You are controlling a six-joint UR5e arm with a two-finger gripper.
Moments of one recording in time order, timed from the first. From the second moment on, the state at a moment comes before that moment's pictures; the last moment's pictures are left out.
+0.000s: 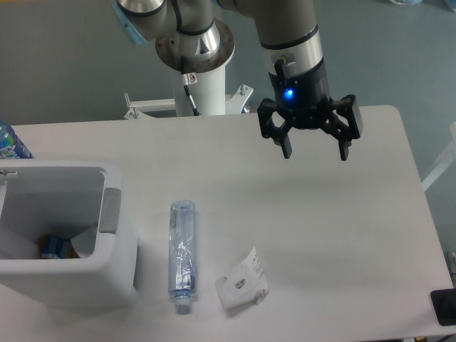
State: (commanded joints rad) arm 2.53 -1.69 -1.52 -1.02 1.65 0.91
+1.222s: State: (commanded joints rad) arm 2.47 -1.79 -1.59 -0.94 1.64 0.74
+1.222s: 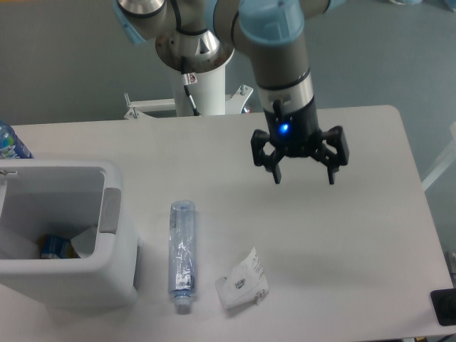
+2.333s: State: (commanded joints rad) arm 2.36 -2.04 -1.59 -0.82 1.61 0.67
